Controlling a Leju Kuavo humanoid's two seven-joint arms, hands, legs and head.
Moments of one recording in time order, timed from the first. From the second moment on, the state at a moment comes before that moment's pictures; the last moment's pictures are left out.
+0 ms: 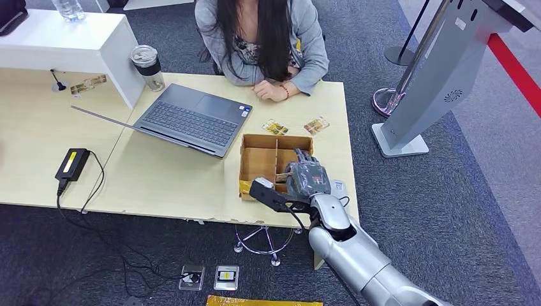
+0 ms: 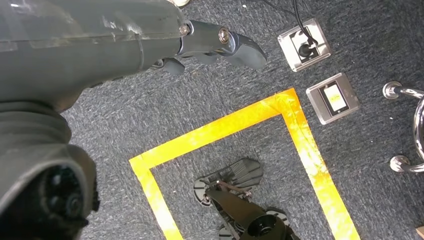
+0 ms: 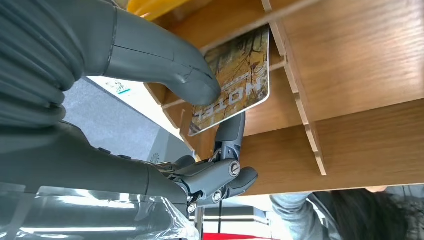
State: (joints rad) left arm -0.21 0.33 -1.43 -0.17 1.02 0.05 -0.45; right arm -0.58 0.00 0.65 -0.89 1.16 -0.14 0.23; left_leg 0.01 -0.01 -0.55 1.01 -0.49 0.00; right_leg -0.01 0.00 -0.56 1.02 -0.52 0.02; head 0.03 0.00
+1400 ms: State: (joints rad) left arm -0.20 0.32 -1.43 -0.17 1.01 0.05 -0.46; right arm -0.73 -0.01 0.52 -1.08 1.10 -0.25 0.10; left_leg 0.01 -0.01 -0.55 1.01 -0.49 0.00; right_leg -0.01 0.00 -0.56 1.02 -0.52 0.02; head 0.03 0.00
